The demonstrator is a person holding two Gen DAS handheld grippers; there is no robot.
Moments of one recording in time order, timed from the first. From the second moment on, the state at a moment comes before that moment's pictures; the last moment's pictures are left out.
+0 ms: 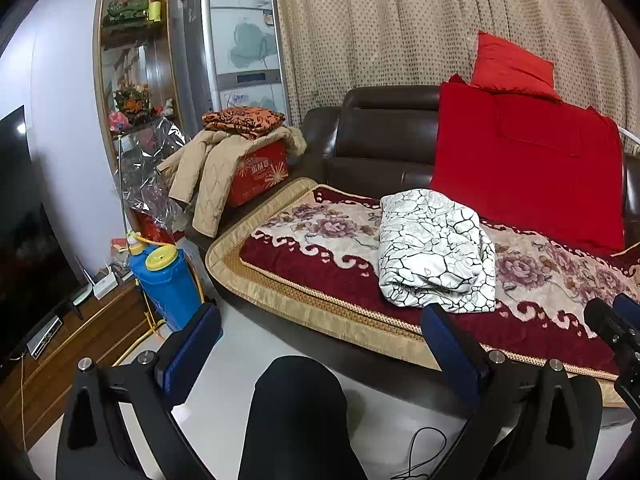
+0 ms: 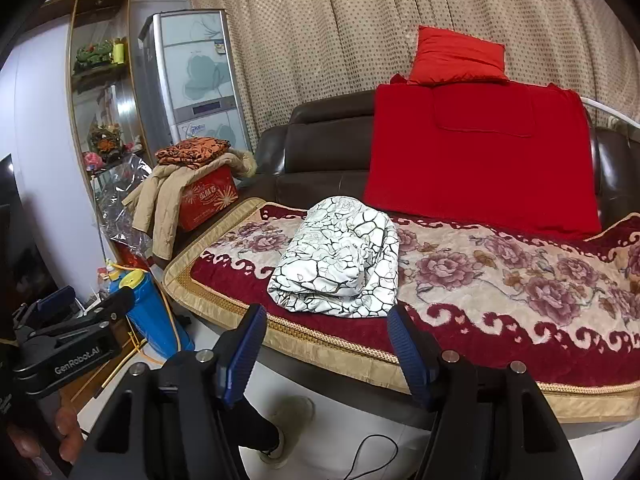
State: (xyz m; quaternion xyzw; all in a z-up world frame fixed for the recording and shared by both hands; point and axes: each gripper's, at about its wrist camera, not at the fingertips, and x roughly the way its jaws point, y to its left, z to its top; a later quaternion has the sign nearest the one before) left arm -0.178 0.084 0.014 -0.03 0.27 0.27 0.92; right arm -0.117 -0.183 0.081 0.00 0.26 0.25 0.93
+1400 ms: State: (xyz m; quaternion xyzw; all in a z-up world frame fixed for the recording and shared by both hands) left arm -0.162 0.133 0.054 -0.04 0.27 0.24 0.93; right arm -0.100 -0.125 0.117 0.00 0.26 0.24 0.94
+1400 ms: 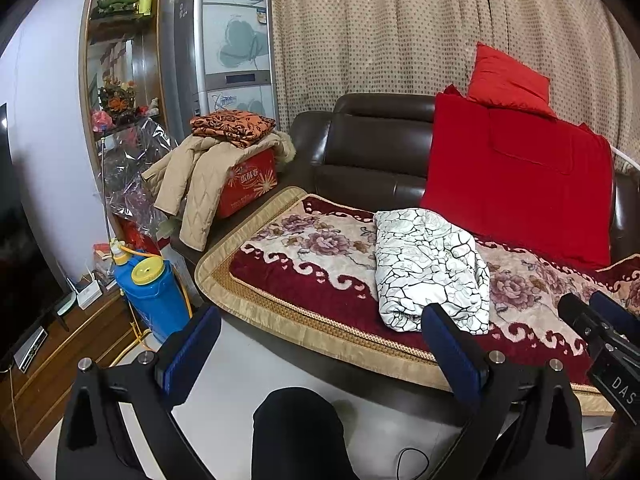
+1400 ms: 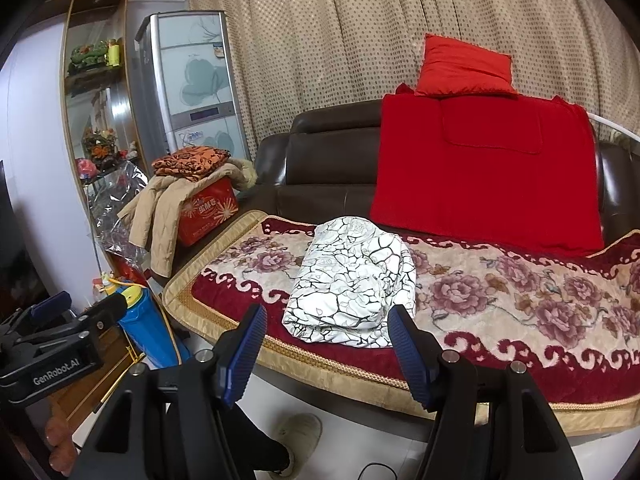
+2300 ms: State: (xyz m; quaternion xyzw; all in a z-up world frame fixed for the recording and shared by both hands) left arm -0.161 0.138 0.054 -0.04 0.27 0.24 0.93; right arm -0.098 -0.114 0.116 0.00 0.26 0.24 0.93
